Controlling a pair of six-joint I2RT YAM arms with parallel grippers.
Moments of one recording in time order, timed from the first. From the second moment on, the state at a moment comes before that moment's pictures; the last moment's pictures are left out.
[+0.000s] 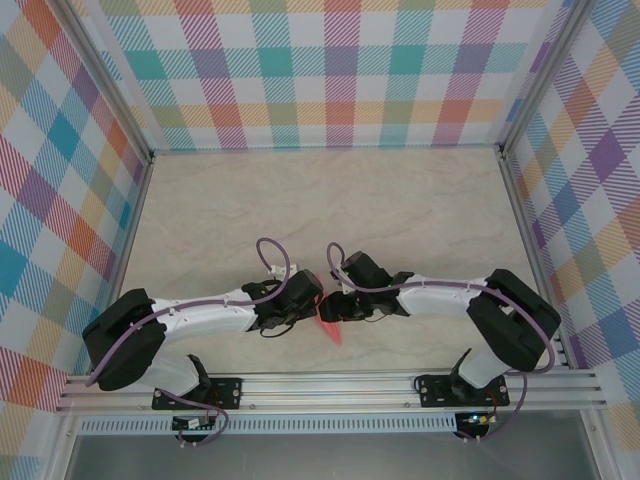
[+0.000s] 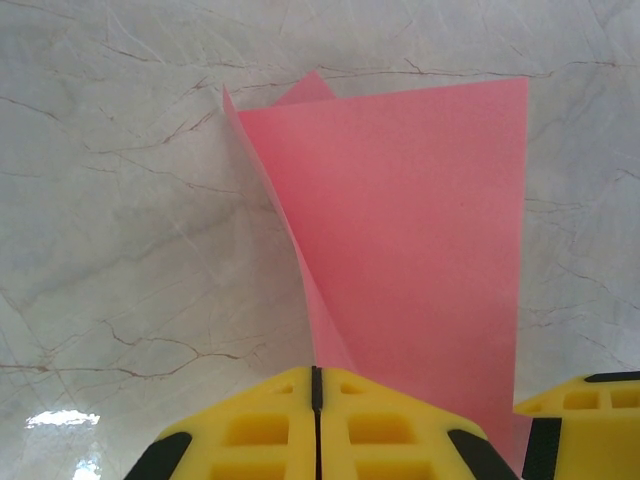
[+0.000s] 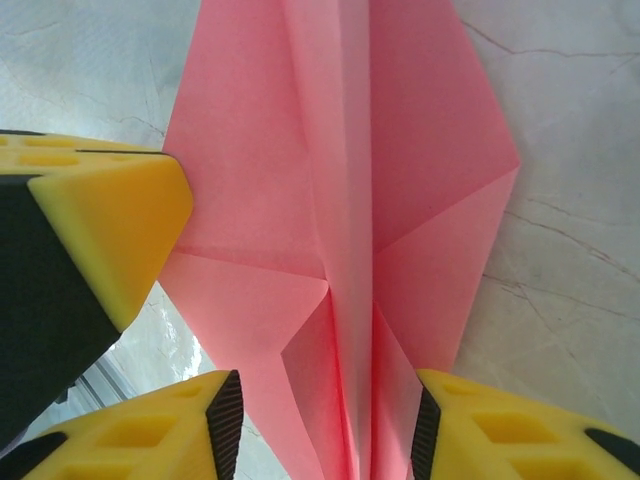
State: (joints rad) left arm -0.99 1.42 0.72 -0.37 -0.26 -1.13; right arm 0.87 1.55 0.70 -0.13 -0.42 0.69
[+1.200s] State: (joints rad) left arm -0.99 1.30 0.68 -0.38 -0.27 -1.10; right arm 1.00 1.68 0.94 -0.49 -0.05 0.64
